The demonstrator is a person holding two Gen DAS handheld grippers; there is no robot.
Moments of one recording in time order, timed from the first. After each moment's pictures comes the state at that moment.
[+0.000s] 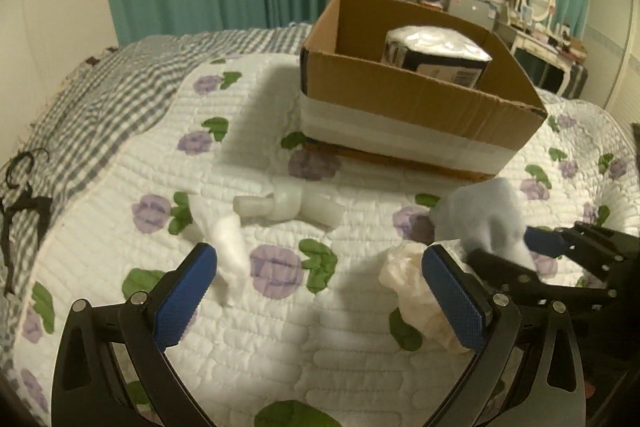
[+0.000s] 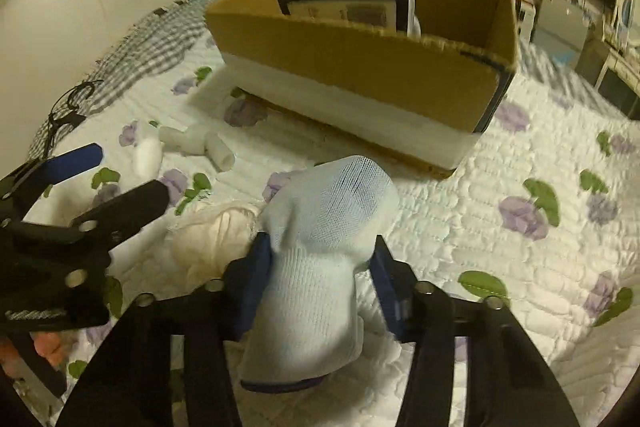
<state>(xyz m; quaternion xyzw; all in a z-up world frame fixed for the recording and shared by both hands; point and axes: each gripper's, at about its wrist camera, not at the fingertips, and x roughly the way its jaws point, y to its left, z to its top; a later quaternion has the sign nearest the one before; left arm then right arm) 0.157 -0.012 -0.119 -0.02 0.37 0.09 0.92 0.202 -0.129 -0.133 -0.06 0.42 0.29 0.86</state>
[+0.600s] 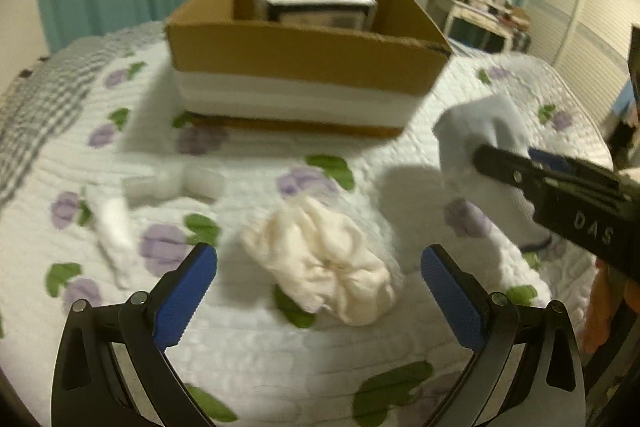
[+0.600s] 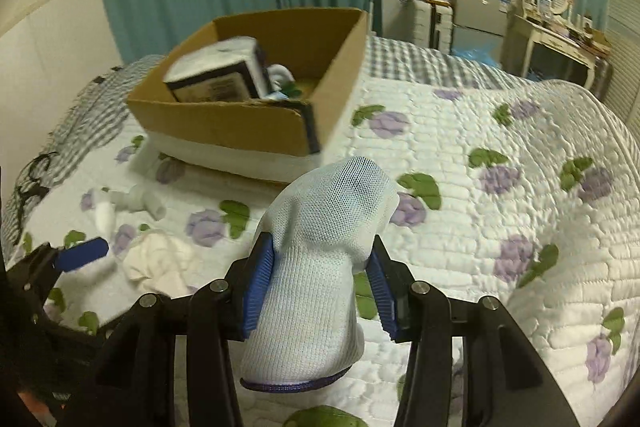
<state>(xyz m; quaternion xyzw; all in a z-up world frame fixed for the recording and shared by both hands) 0.162 -0.064 -0.134 -0.01 0.41 -0.02 0.91 0.201 -0.202 -0.112 0.01 0.39 0.17 0.90</state>
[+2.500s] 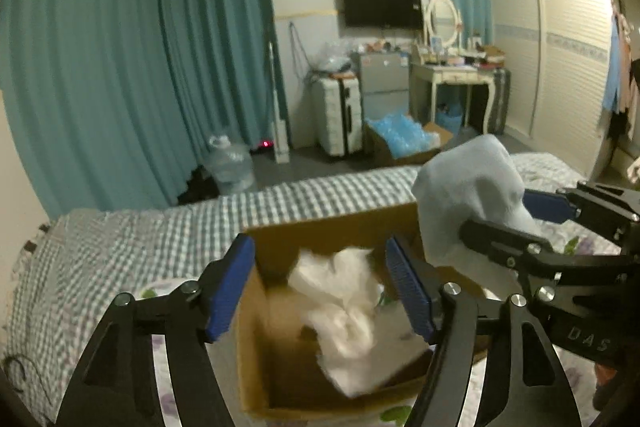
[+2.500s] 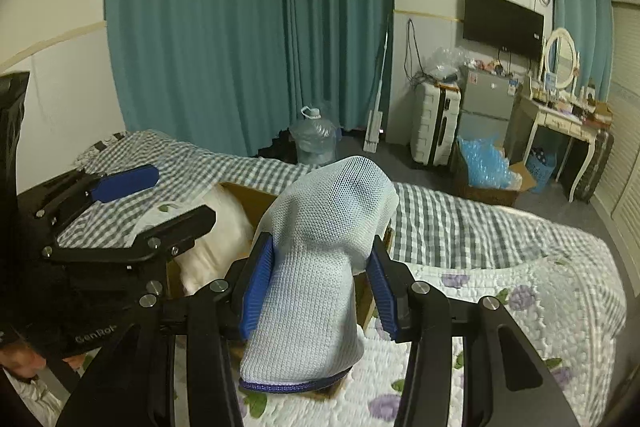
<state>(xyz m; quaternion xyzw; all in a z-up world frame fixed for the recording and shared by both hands) 0.299 -0.036 0.008 0.10 0.25 -0.07 0.96 0.309 -0.152 0.030 -0.01 0.28 0.18 0.94</state>
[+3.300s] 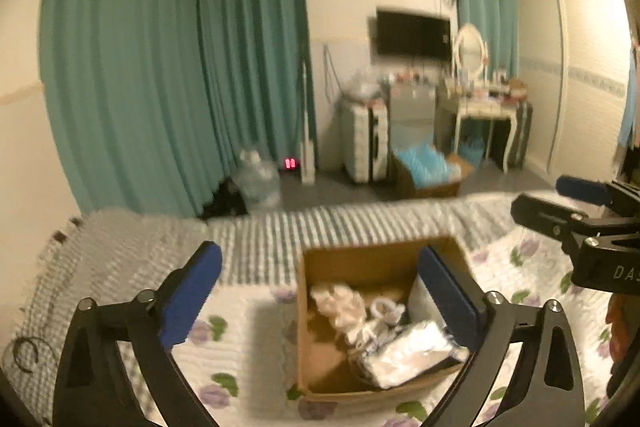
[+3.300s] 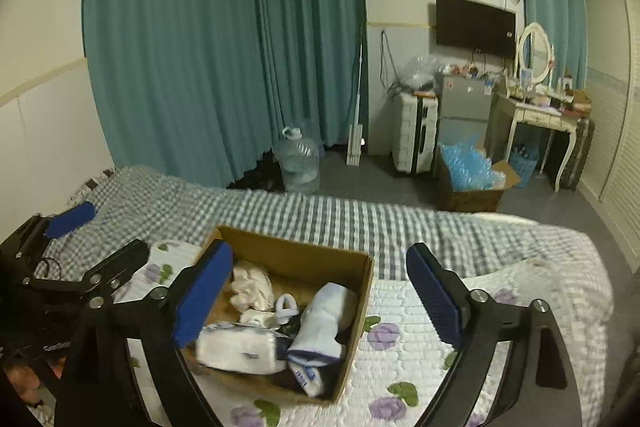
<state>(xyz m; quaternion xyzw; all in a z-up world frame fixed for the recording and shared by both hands) 0.273 0.000 0.048 0.06 0.23 -0.03 0.97 0.283 -0.168 0.090 0.02 0.25 0.14 0.96</state>
